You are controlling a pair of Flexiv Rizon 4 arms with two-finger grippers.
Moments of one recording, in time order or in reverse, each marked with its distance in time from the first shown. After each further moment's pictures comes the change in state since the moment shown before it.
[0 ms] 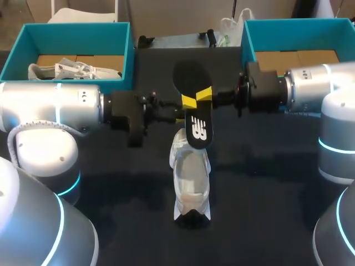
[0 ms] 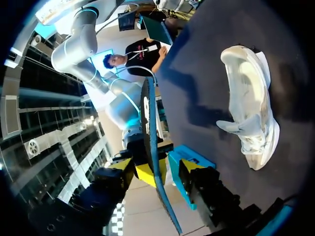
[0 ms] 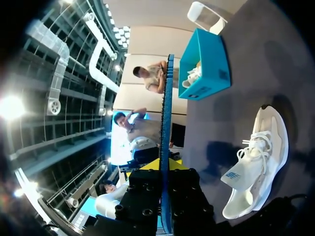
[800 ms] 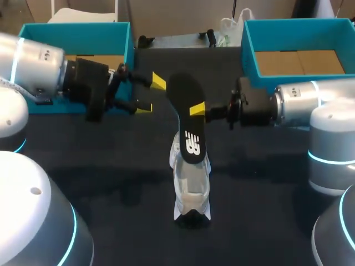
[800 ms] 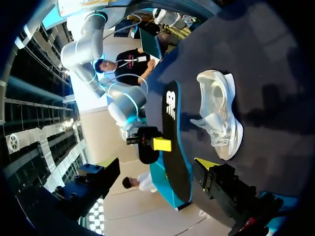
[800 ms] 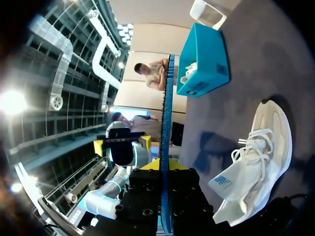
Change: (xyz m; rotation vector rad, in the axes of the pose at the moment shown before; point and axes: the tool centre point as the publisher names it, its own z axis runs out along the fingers) left arm -0.011 0.027 -0.073 0.091 0.206 -0.077; right arm -0.035 -0.012 0.019 0.011 0.021 -0.034
